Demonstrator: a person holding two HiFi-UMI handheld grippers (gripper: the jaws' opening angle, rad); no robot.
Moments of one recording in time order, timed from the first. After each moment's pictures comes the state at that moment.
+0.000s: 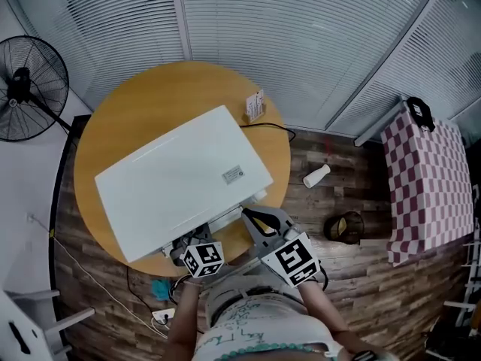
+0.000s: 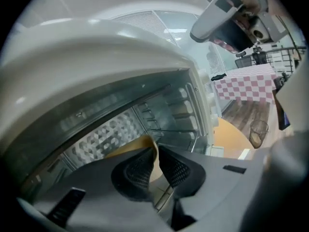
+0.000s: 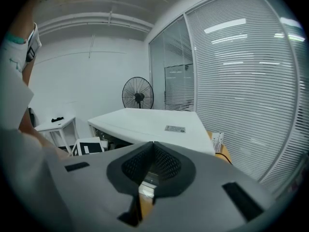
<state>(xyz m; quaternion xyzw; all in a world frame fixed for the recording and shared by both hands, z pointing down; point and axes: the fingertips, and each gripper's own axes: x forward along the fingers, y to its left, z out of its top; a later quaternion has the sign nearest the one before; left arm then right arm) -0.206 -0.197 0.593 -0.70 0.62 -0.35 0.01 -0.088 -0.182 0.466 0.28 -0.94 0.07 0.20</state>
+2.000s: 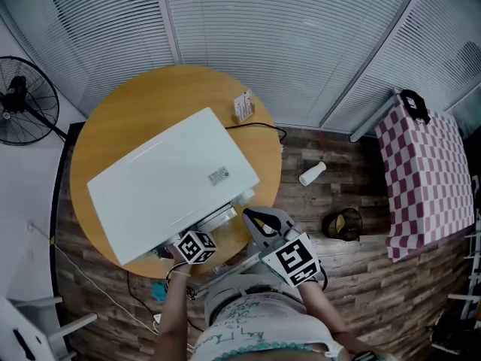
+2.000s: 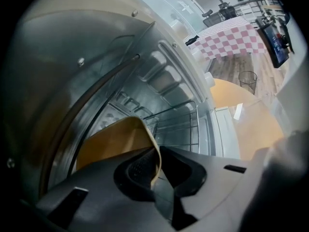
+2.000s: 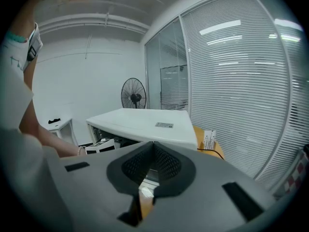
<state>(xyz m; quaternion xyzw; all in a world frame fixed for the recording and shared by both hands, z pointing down) -0.215 -0.221 0.628 -0.65 0.52 -0.54 0.10 -0.056 -0.183 0.465 0.30 -0.93 0.07 0.19</state>
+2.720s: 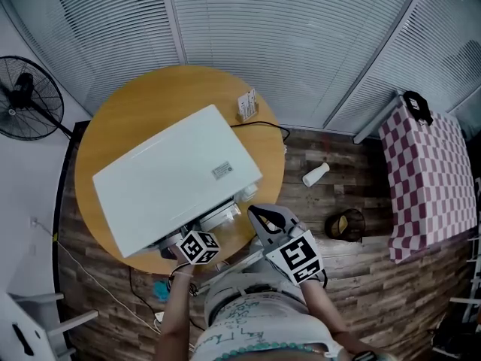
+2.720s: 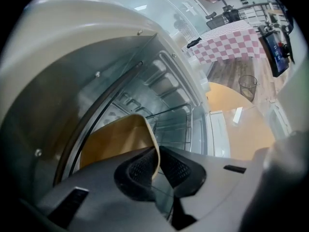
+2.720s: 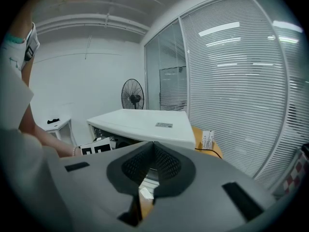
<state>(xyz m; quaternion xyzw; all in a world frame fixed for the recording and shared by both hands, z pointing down) -0.213 -0.203 0.621 -0.65 0.53 -0.54 0.08 -0.049 -0.176 0.463 0.31 -0.93 0.07 0.19</state>
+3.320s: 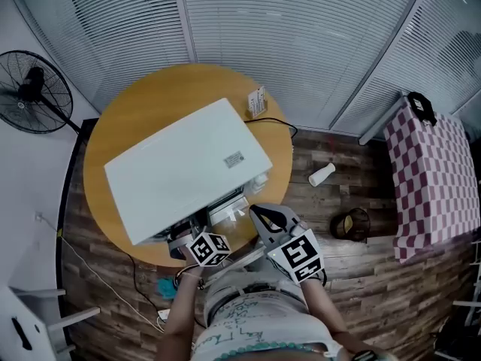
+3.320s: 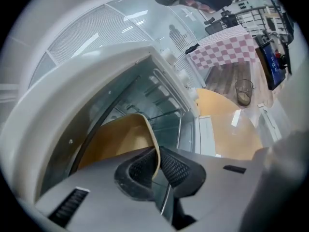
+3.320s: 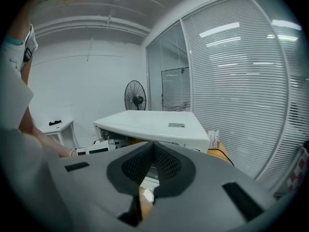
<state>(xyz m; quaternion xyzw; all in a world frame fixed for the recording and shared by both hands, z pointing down) -0.200 -0.172 0.607 -0.67 0.53 -0.52 0.09 -0.069 -0.148 0.460 0.31 -0.93 0.08 0.17</state>
